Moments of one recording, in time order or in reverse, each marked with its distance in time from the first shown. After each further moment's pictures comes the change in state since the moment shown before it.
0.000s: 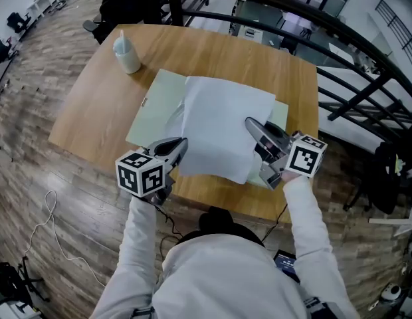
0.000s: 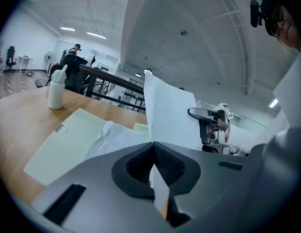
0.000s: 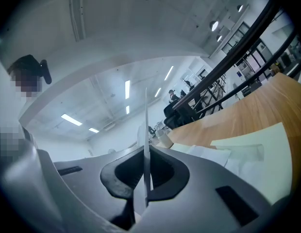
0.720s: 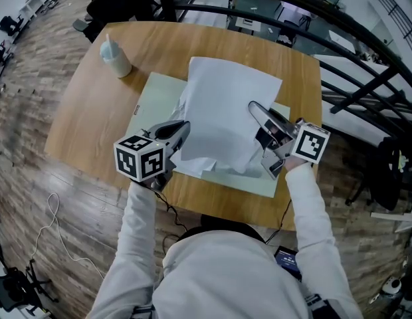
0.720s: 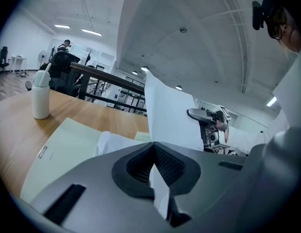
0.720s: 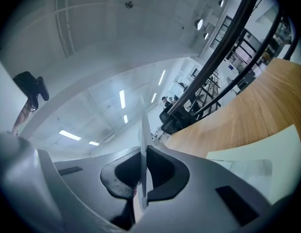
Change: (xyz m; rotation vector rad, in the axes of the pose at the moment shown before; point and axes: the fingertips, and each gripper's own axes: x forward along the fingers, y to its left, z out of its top) left arm 0.068 0.028 0.046 0.029 0.024 -0.041; right arm 0.020 -0.062 0.042 0.162 -0.092 0.026
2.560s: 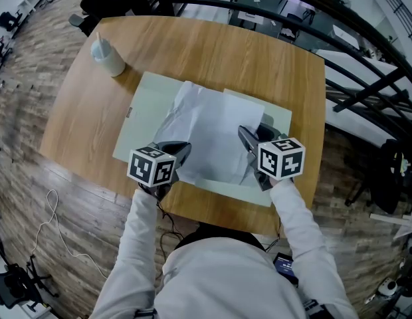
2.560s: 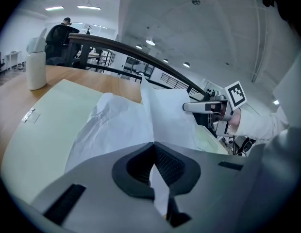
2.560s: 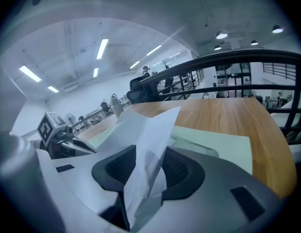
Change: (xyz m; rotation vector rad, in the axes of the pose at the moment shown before) left arm 0.046 0.020 -0.099 -0.044 0.307 0.031; right arm -0.021 -0.117 -0.080 -0.352 0.383 -0.544
